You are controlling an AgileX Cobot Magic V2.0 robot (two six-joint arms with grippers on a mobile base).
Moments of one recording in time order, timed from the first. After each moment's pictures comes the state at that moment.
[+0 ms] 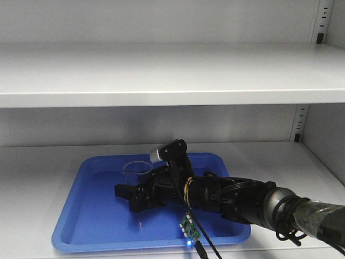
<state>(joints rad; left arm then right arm) -0.25 -0.01 0.03 -0.03 0.01 0.09 0.47 2.04 -1.45 -1.22 -0.59 1.15</state>
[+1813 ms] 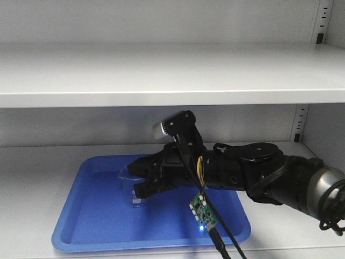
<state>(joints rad) -0.25 -0.01 0.03 -0.03 0.01 0.09 0.47 1.81 -1.43 -1.72 -0.56 1.62</state>
